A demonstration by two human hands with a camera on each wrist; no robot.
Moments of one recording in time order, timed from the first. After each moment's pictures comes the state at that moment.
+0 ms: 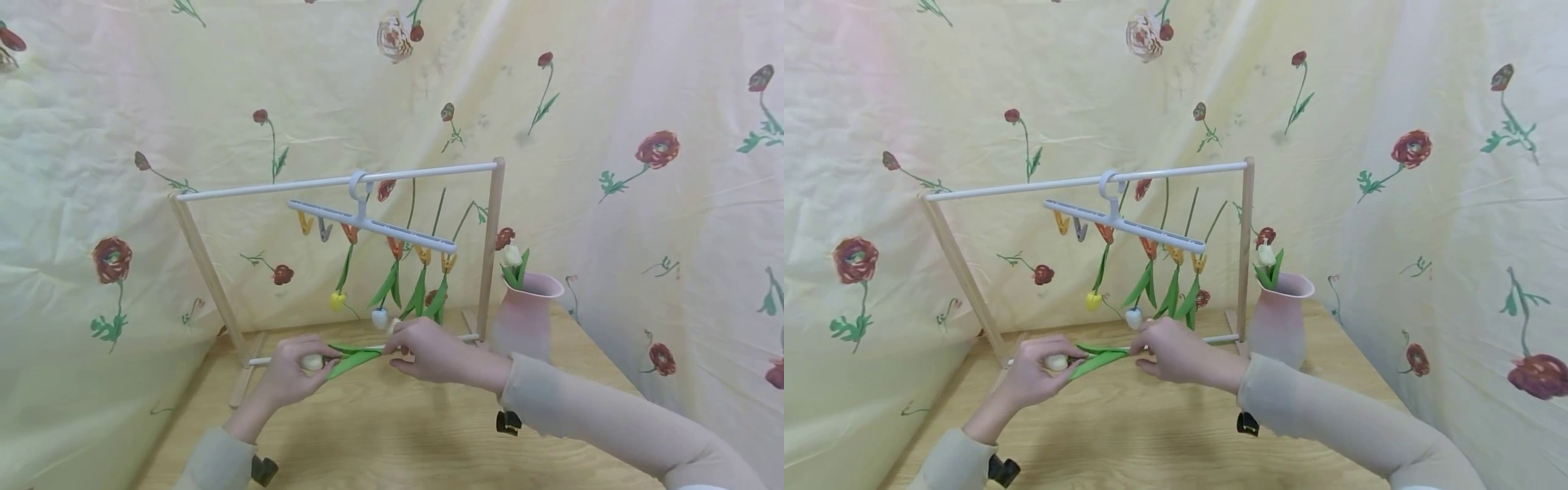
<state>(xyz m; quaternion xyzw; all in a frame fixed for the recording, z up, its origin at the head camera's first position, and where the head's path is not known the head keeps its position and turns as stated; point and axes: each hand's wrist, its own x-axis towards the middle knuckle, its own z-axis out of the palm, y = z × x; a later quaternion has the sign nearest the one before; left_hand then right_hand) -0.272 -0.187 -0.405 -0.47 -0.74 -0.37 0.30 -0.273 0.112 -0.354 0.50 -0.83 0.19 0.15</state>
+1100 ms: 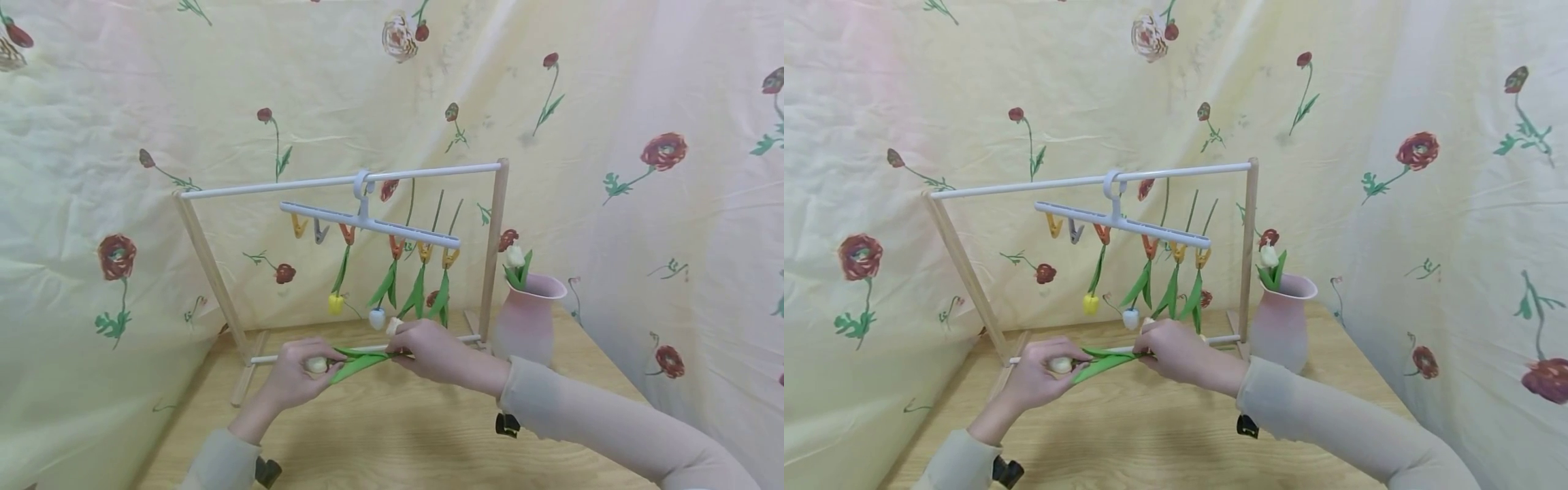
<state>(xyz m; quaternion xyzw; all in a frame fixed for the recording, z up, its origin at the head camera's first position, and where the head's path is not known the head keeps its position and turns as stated) -0.273 -0.185 -0.414 -0.48 -0.73 -0.38 0.30 -0.275 0.109 -0.362 0.48 -0.84 0.15 0.18</state>
